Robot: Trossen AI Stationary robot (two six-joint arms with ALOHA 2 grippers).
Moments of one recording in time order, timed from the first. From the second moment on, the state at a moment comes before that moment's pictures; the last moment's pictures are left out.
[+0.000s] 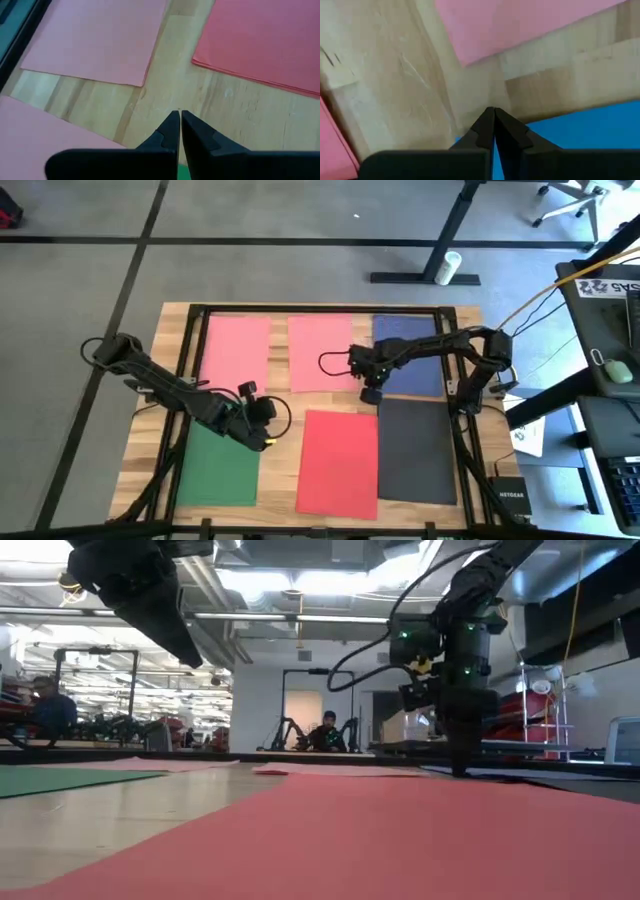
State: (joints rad) left arm -0.46 1.42 0.94 -0.67 -0.67 -0.58; right arm -0.26 1.74 0.96 -0.71 -0.05 0.02
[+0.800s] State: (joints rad) left arm -0.46 1.42 0.94 -0.67 -0.67 -0.58; right arm -0.26 1.73 1.02 -0.76 -0.06 -0.01
